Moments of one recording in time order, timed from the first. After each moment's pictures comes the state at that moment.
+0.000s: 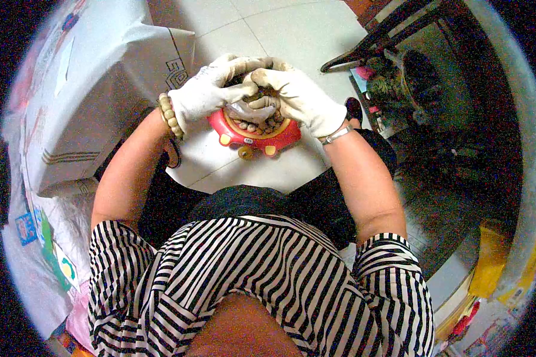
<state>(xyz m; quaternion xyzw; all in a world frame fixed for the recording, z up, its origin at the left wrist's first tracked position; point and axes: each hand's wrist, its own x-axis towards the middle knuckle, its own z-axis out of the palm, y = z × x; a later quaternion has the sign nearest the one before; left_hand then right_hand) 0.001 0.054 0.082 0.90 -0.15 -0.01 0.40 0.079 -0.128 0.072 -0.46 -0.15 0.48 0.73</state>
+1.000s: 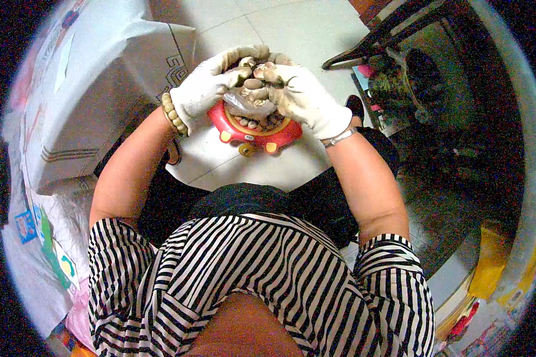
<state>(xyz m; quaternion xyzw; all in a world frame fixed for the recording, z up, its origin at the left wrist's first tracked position) 0.006 0.051 0.056 0.66 -0.10 -0.04 0.74 0.077 -0.130 0.075 -0.39 -0.14 0.49 0.76</state>
